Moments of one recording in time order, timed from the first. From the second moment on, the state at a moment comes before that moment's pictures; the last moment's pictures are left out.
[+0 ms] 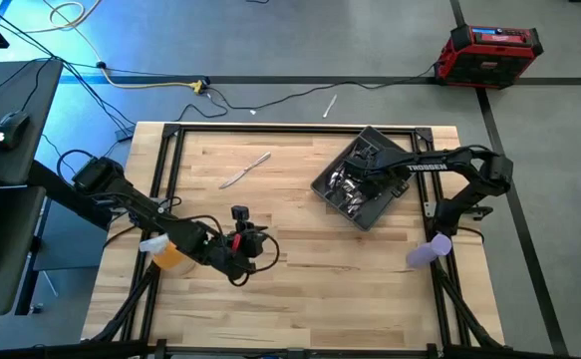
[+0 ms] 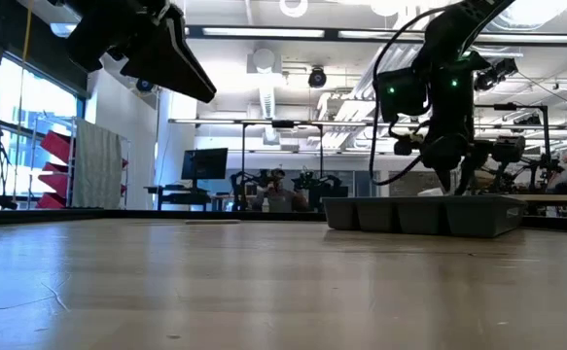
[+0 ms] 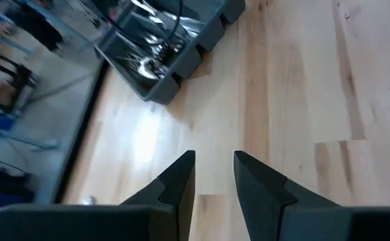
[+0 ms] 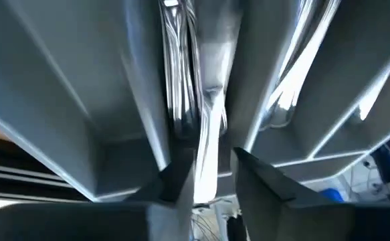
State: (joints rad) left arm -0.49 1.52 0.94 -0.36 -0.82 -0.11; right arm -0.35 1.57 0.91 -0.98 0.60 -1.13
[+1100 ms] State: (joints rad) left arm -0.11 1.50 0.94 -0.73 -0.66 -0.44; right arm -0.23 1.56 1.09 -0.89 0.36 -0.72
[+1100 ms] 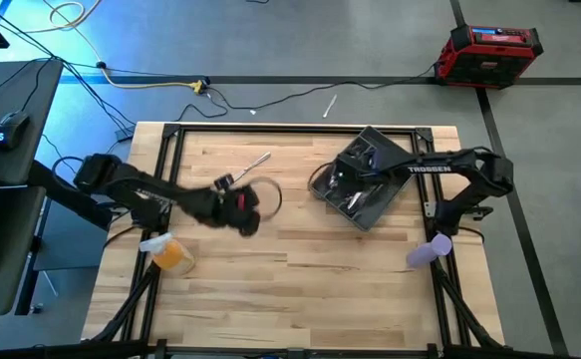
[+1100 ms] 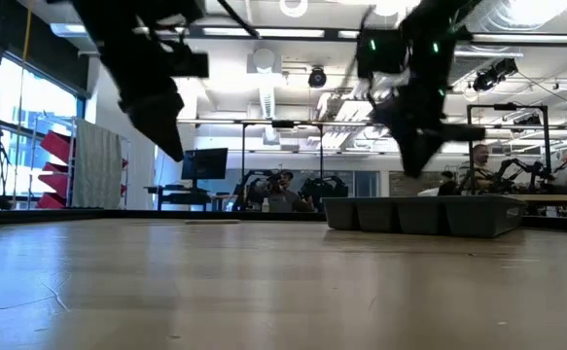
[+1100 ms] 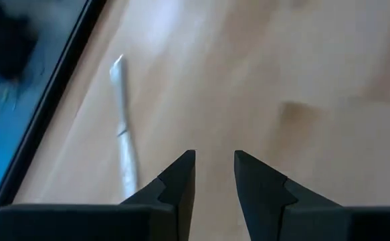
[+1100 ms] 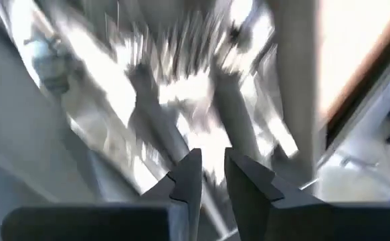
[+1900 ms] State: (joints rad) left arm 0.41 1.58 0.71 -0.38 -0.32 -0.21; right arm 0.42 1.56 1.14 -0.32 0.37 0.14
